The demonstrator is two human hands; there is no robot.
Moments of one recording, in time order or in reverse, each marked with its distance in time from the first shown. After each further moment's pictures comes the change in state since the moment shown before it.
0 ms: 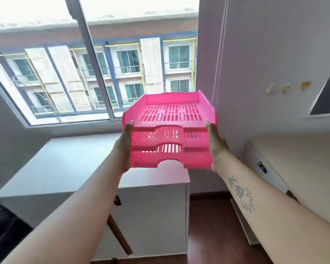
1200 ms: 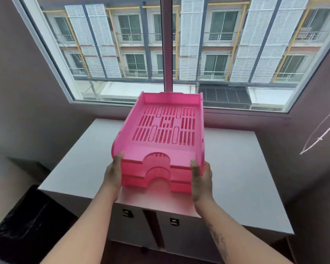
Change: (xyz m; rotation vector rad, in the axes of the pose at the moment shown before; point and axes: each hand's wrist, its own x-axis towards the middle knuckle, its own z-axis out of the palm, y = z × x) left_hand 0.063 -0.039 -0.302 0.096 0.545 -0.075; right_hand 0.044 0.161 0.296 -0.226 -0.134 0.004
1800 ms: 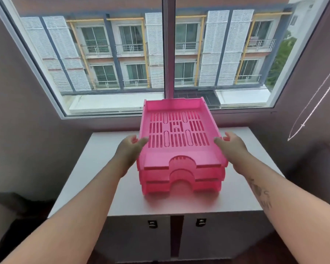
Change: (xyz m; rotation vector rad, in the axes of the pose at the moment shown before) left_hand 0.044 0.102 -0.029 0.439 -0.277 0.266; right_hand 0.027 -0.092 0.001 -0.359 0.191 -0.001
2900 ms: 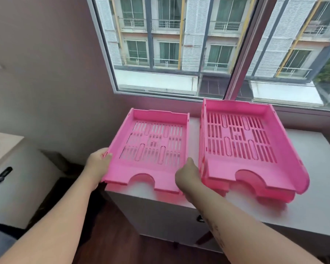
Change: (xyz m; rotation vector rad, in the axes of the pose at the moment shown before) left_hand -0.011 -0.186 -0.208 0.138 0.367 -0.236; right_hand -0.124 -0.035 0.274 -0.211 -0.344 0.118
